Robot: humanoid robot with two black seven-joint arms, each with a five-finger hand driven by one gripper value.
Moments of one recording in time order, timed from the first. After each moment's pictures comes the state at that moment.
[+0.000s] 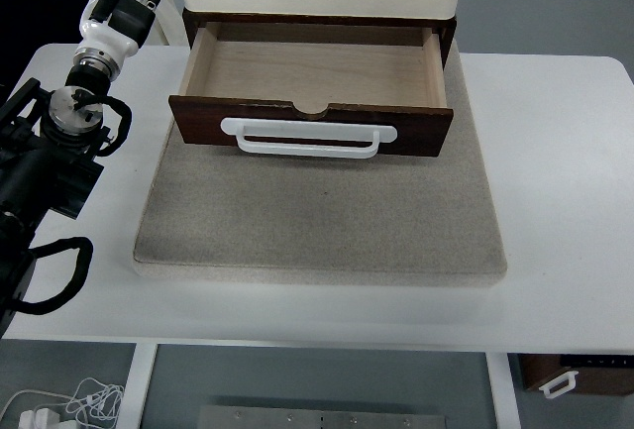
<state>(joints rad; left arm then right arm) -0.97 0.13 -1.34 -0.34 0.12 -0.35 -0.12 -0.02 0.00 -0.01 0.18 -0.04 0.08 0.03</state>
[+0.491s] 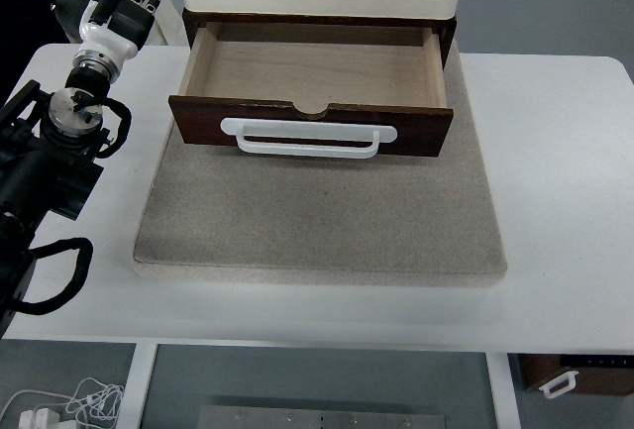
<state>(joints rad) -0.97 0.13 -1.34 -0.32 0.12 -0.35 -0.12 -0.02 0.00 -0.01 0.18 -0.04 0.08 0.03</state>
